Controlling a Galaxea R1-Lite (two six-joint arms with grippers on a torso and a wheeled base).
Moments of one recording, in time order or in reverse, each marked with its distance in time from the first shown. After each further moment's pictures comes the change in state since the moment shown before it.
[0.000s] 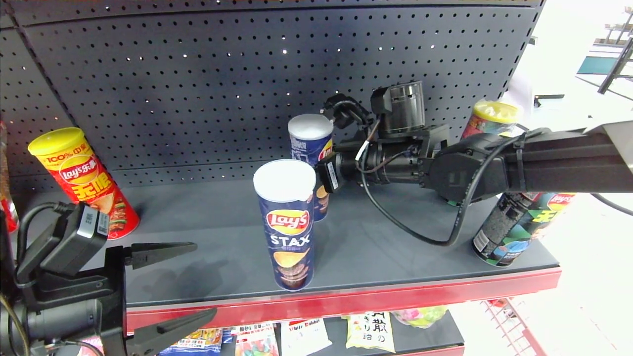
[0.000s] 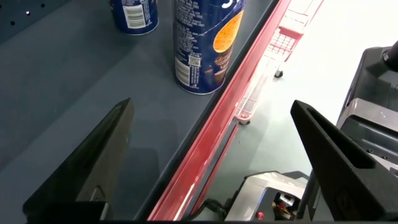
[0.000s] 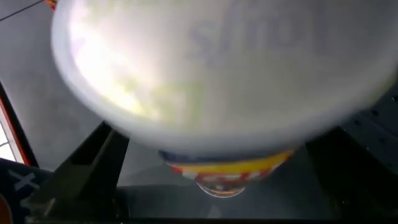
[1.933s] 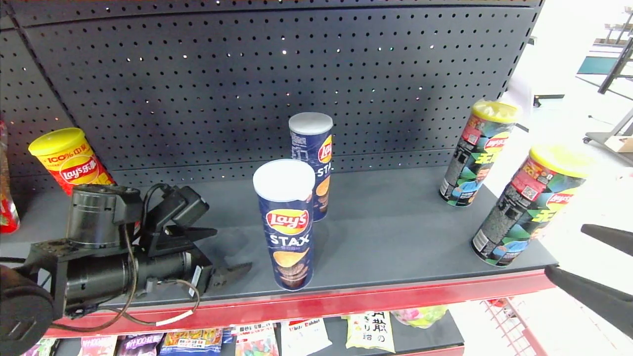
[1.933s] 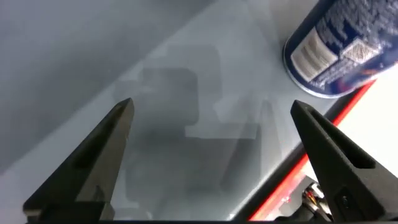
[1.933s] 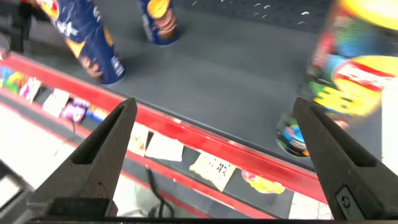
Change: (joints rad) left arm -0.131 0.351 -0.181 -0.003 0.453 -0.049; right arm -0.145 -1.244 1.087 -0.003 -0.241 0.151
